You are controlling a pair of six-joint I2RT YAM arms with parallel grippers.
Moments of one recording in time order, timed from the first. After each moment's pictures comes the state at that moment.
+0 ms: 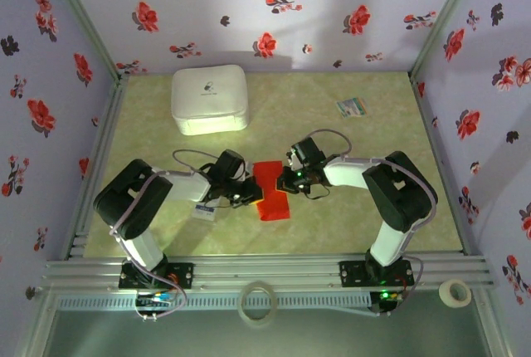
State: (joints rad) left arm -0.72 1.72 0.69 0.08 0.51 -0.93; right arm 0.61 1.74 0.82 -0.15 -0.47 0.72
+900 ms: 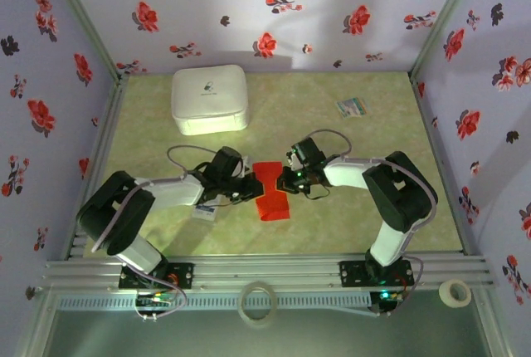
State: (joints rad) left arm -0.75 1.59 0.68 0.06 0.48 -0.94; right arm 0.61 1.74 0.82 -0.14 -0.47 0.72
